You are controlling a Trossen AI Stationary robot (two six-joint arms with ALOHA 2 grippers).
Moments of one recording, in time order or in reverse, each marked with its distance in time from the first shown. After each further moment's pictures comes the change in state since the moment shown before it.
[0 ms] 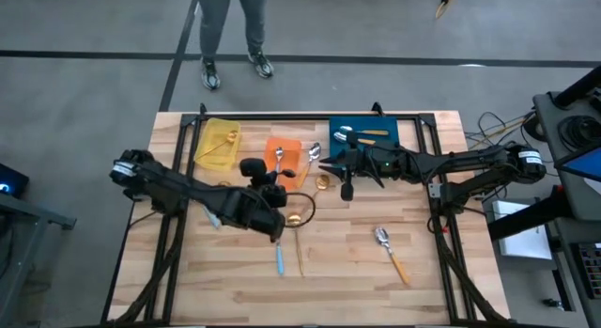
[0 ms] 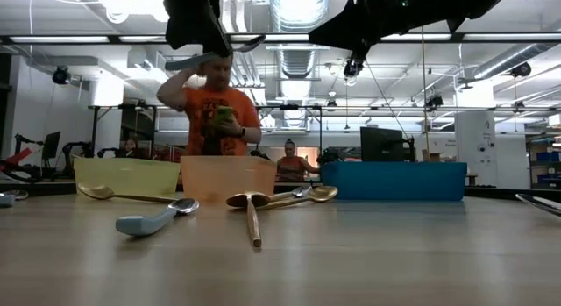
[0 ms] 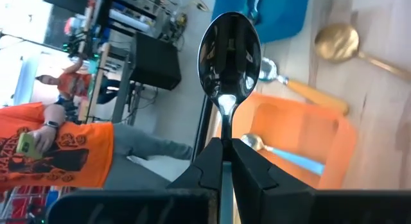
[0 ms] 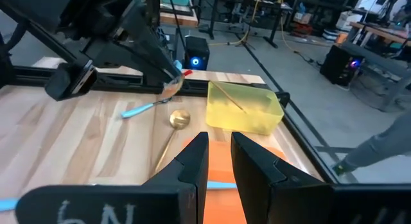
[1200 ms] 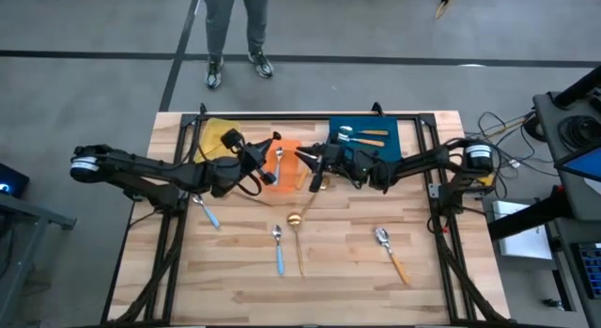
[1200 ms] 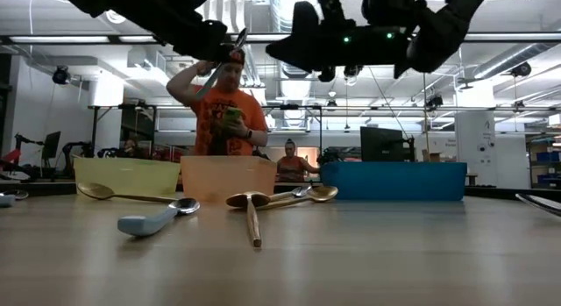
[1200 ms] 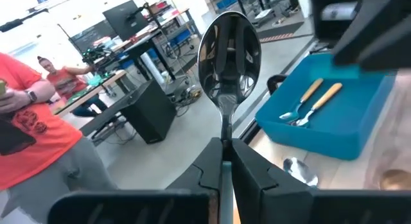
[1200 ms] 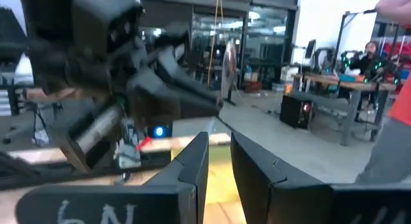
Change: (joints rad) left arm 0.294 -0.437 -0.689 1.335 0.166 0.451; right arm -0.022 0.435 0.049 0.721 0.152 0.071
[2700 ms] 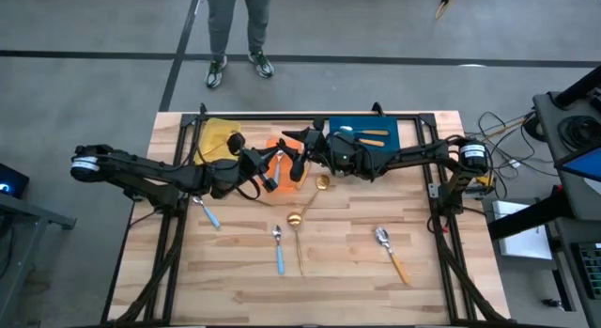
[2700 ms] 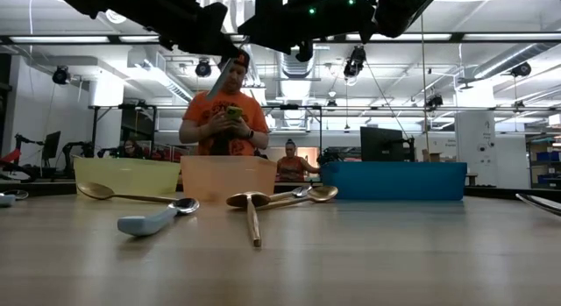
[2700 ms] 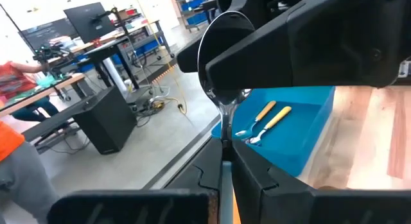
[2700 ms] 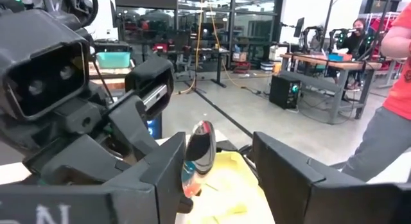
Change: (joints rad) left arm -0.019 0.005 -0.014 0.058 0.128 -0.103; right arm -0.005 0.040 0.328 -0.378 0.060 0.040
